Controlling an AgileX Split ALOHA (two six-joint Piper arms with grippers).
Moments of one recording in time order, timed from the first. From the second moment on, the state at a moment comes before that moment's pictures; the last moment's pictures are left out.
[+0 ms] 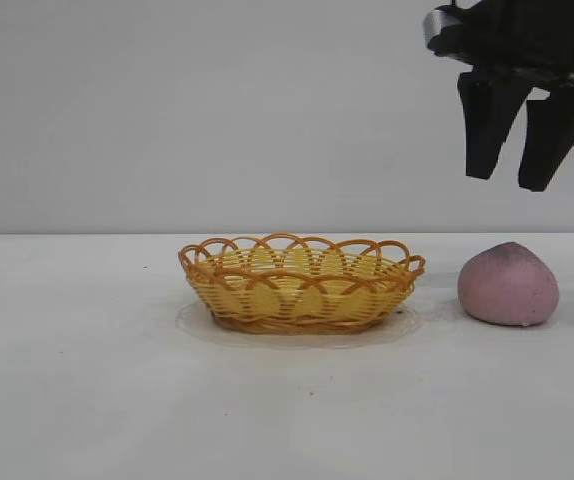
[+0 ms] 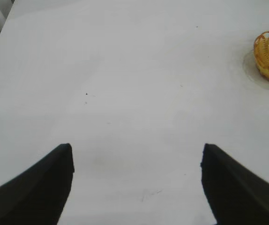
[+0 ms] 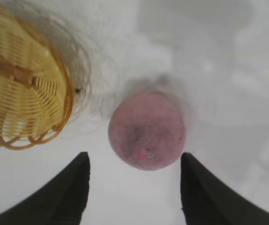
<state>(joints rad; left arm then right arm) 0.04 -0.02 -0.48 -0.04 1.12 0.05 0.25 1.97 -1.53 0.24 1.19 -0.27</state>
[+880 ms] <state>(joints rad) 0.04 -0.02 -0.48 -0.04 1.12 0.05 0.27 2.10 -1.54 0.20 1.21 -0.22</state>
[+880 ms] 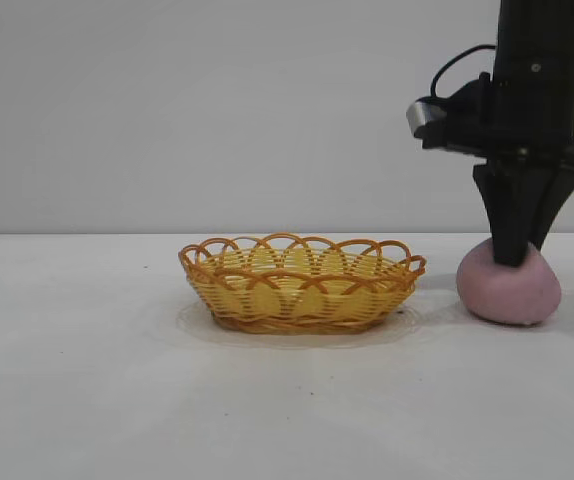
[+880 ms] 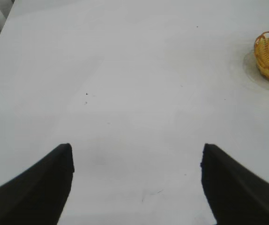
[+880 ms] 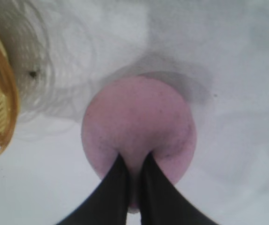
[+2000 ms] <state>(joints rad) 0.04 -0.02 -0.48 -0.04 1.12 0.05 0.55 2.11 -1.64 0.32 1.07 -0.27</state>
